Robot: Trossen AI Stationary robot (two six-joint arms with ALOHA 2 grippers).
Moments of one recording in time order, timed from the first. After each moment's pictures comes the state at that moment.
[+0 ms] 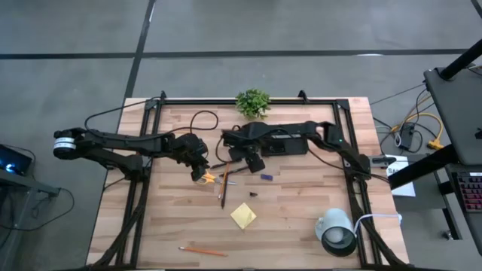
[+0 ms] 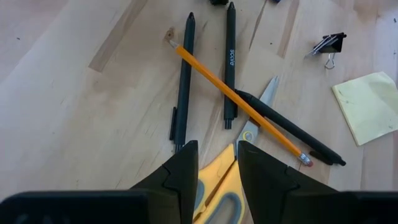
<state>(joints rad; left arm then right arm) 0.15 1.12 0.57 -0.30 0.11 -0.35 -0.14 2.29 1.91 -1.09 0.05 -0.52</state>
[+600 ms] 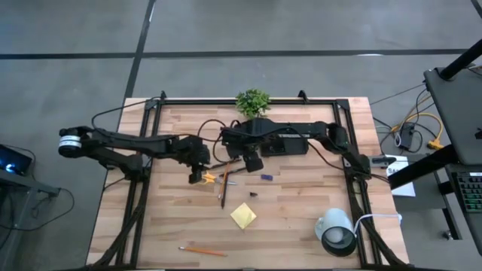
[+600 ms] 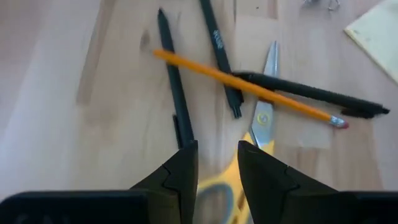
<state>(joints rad) 0.15 1.20 0.55 -0.23 0.12 0.01 -0.08 2.20 2.07 -1.24 0.14 -0.38</state>
